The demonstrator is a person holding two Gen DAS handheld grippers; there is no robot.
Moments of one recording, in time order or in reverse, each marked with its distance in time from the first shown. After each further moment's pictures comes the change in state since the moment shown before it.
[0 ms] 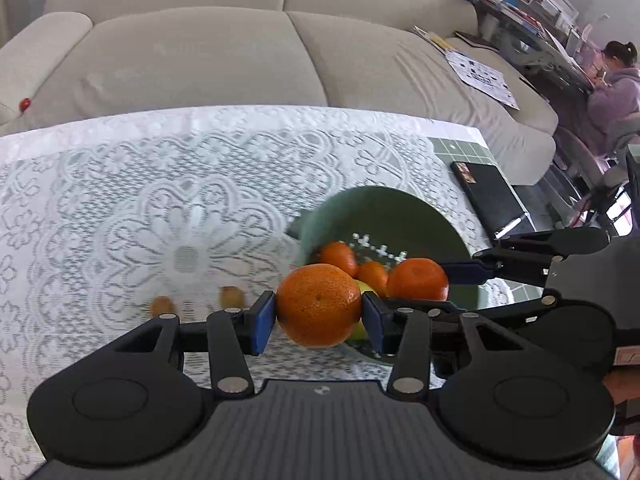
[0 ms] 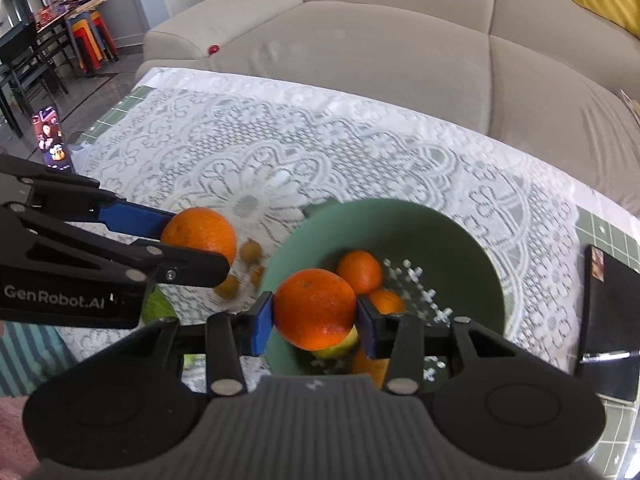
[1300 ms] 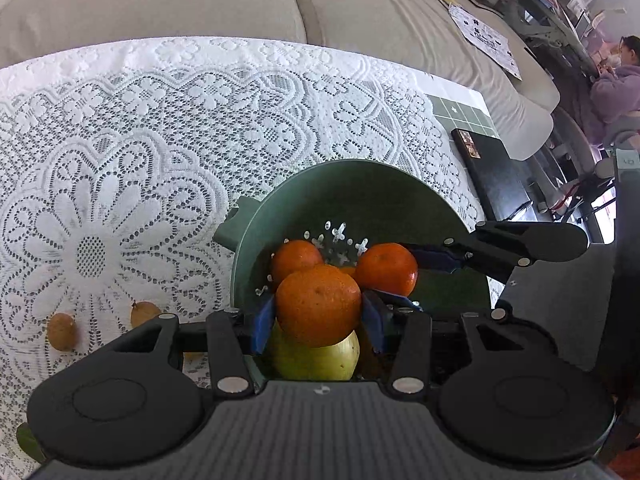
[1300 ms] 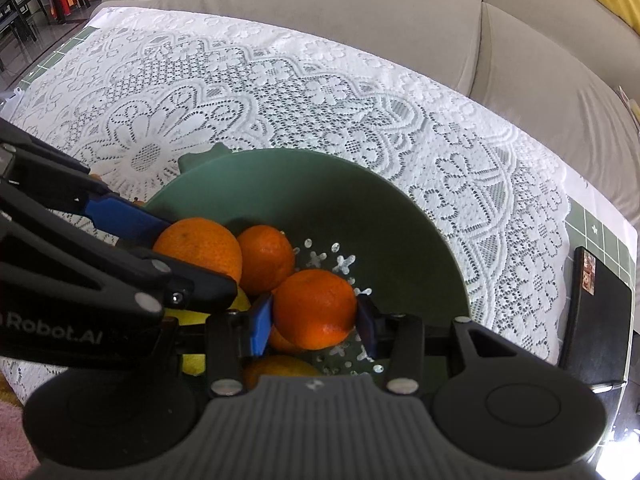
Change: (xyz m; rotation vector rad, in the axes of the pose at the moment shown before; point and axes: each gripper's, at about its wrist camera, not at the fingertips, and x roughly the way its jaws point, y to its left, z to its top) left arm 0.108 0.001 0.034 -0.074 0.172 -0.104; right arm 0.086 -0.052 0.010 -0.071 0.133 -0.114
